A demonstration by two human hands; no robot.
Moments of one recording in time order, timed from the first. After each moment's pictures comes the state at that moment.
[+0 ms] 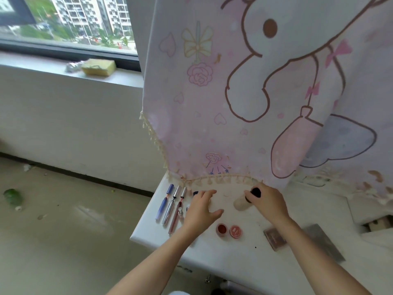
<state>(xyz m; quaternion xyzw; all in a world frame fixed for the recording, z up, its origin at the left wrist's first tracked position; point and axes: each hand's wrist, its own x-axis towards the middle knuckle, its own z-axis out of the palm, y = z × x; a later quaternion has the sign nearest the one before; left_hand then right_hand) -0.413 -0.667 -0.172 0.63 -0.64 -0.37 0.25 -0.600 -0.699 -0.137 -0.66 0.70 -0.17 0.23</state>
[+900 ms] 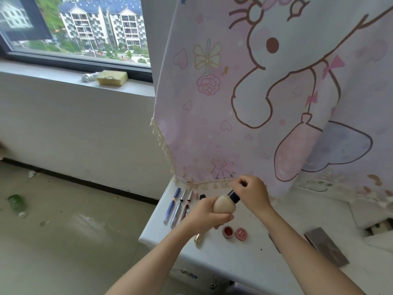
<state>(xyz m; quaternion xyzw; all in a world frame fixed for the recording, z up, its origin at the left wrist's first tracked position) -0.390 -0.645 -0.118 0.51 -0.58 -0.57 0.28 -0.530 -0.681 -0.082 -0.64 0.64 -0.30 0.29</state>
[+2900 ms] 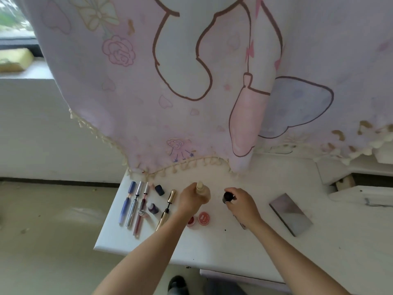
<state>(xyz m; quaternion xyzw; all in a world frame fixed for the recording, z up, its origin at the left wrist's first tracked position) -0.502 -0.709 -0.199 0.67 -0.50 -0.50 0.22 -0.657 -0.683 -0.212 -0.58 0.71 -0.16 0.37</state>
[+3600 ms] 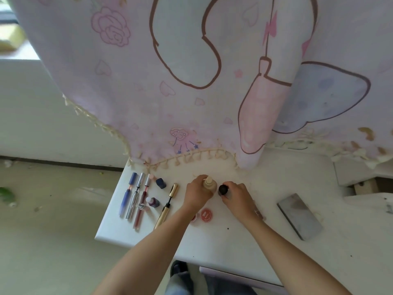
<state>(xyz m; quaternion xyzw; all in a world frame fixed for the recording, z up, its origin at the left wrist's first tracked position) -0.515 -0.729 -0.226 0.69 -0.54 -0.46 0.17 -0.645 -0.710 -0.245 -0.62 0.71 -0.10 0.32</state>
